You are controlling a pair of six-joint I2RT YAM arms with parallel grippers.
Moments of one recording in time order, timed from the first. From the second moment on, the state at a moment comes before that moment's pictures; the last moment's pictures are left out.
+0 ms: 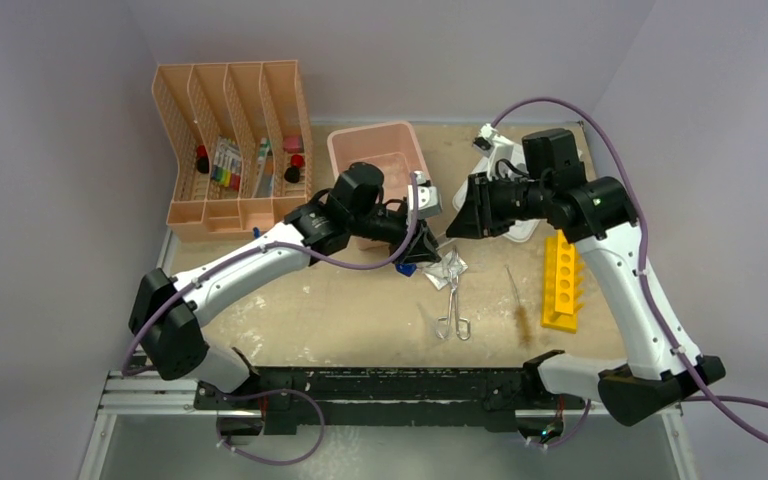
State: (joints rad) left arm -0.82 1.49 1.27 -0.19 0.71 0.12; right arm 0.38 1.23 1.58 -1.14 -0.54 0.21
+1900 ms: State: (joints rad) left arm -0.55 2.15 1.77 -0.64 -0.33 -0.56; right arm 0.37 1.33 1.33 -0.77 0.16 0.50
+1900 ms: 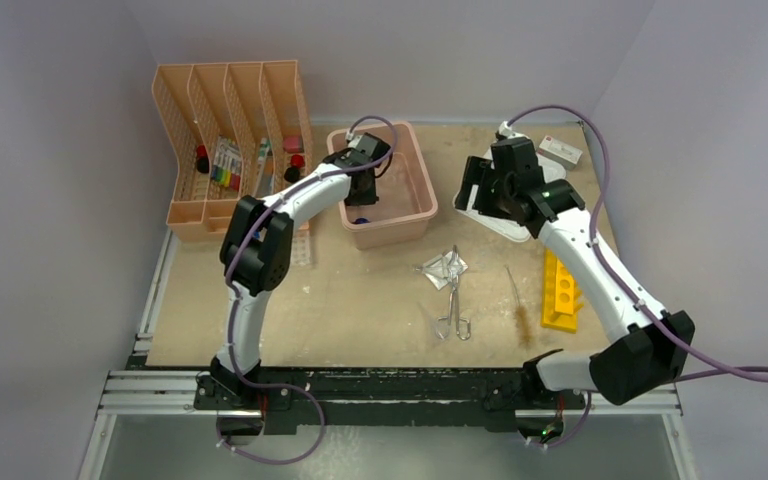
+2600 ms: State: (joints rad) left arm -0.54 2.20 1.82 -0.70 -0.38 -0.36; right arm 0.37 1.39 1.13 -0.65 0.15 0.53
